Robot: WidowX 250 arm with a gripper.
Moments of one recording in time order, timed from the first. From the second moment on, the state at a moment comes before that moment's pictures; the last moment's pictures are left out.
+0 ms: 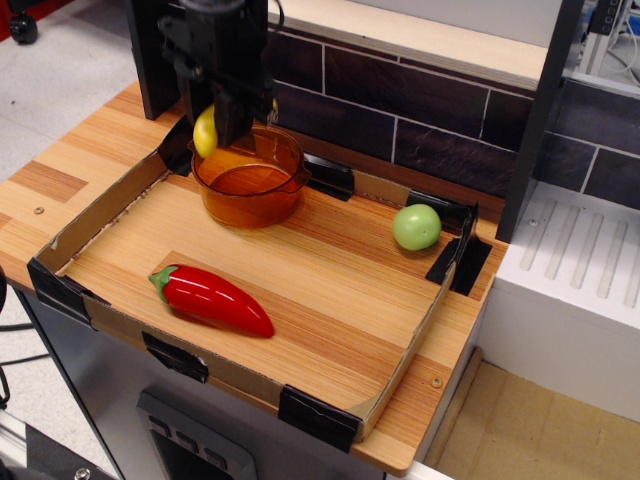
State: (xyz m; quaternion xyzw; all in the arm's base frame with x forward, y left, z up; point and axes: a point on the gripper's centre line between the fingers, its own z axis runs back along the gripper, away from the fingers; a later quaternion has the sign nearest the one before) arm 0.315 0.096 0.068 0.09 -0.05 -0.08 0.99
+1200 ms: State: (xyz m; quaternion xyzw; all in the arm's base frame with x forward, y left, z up) arm 0.324 0.080 0.091 0.05 -0.05 -0.10 0.99
